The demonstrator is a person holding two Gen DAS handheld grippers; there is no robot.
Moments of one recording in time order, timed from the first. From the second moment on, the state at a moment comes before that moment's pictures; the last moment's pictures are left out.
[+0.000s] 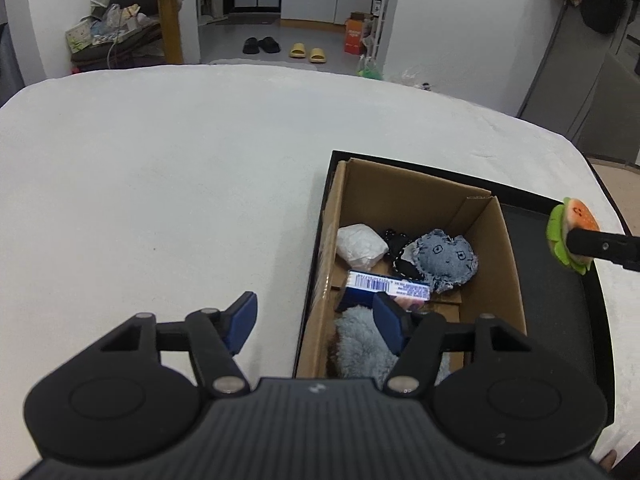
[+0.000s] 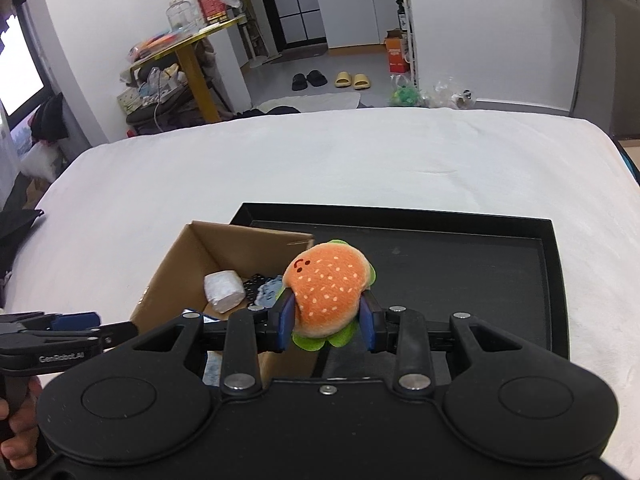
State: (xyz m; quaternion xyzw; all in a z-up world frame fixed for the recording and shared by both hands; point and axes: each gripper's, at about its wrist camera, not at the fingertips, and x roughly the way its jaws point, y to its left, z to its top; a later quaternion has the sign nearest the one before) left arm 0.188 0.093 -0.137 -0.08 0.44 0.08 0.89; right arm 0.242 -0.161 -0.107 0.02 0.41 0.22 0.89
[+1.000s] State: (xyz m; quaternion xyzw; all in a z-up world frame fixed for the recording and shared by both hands) left arm 0.190 0.105 -0.157 -0.11 0.46 0.04 0.88; right arm 0.225 -0.113 -0.105 -0.03 0.42 0.22 0.88
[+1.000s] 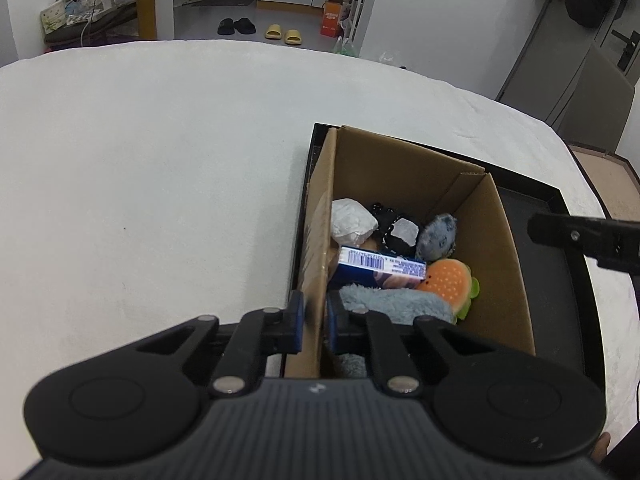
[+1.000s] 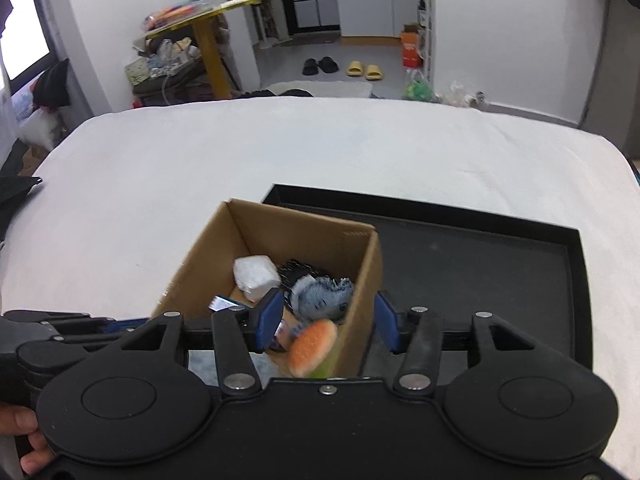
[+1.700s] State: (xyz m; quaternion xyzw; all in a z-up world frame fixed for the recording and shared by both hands) left arm 0.185 0.092 -0.141 -0.08 0.47 0.04 0.88; right arm 0.197 -0.153 -0.114 0.03 0.45 0.18 0.87
